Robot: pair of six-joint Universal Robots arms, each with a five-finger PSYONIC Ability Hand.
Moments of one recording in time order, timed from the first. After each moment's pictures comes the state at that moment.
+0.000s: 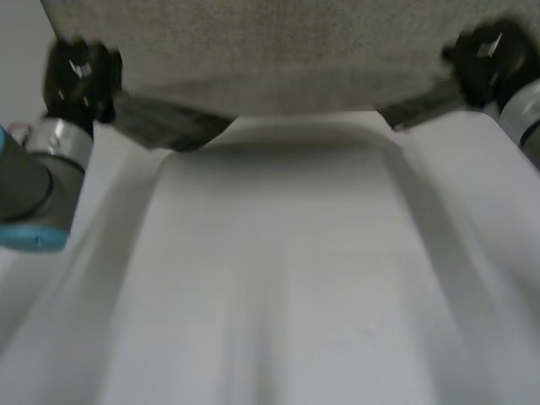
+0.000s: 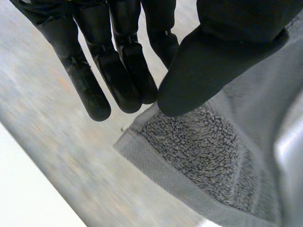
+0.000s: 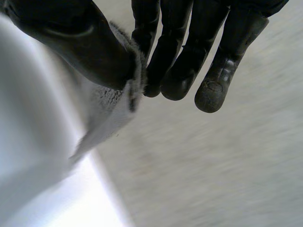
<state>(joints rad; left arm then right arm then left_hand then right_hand) 4.51 -1.97 -1.49 3.76 -1.43 3.52 1.72 -1.18 1.20 -0.09 1.28 2.45 1.17 1.22 1.22 1.22 1.02 1.34 1.34 1.34 1.34 1.19</state>
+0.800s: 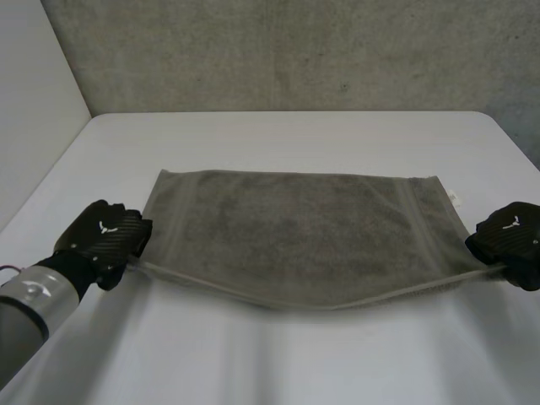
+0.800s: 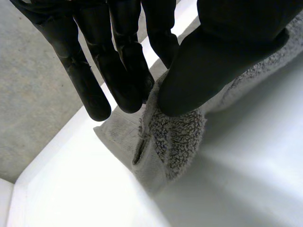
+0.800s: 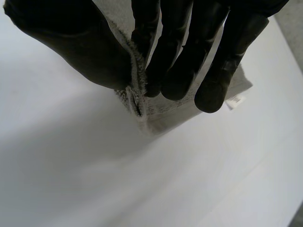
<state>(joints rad) 4.61 -1.57 -2.07 3.32 -1.18 3.77 1.45 -1.40 1.60 0.59 1.17 1.97 1.17 1.22 1.22 1.22 1.02 1.34 1.34 1.34 1.34 1.19</state>
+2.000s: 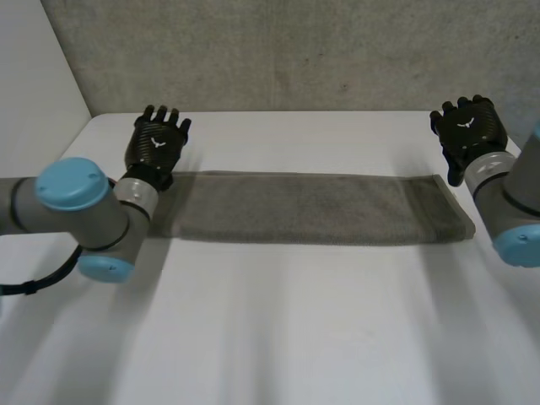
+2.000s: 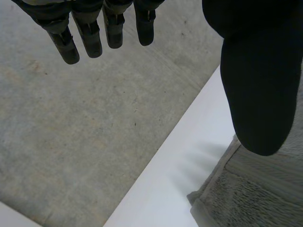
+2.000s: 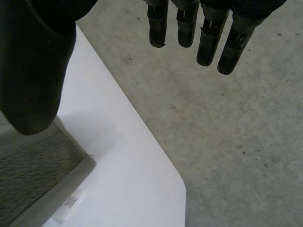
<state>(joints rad) 4.39 -2.30 -1.35 3.74 -1.47 3.72 1.76 -1.02 1.30 -0.24 1.51 2.46 0.17 0.17 0.17 0.17 0.03 0.23 0.25 0.25 0.26 0.06</state>
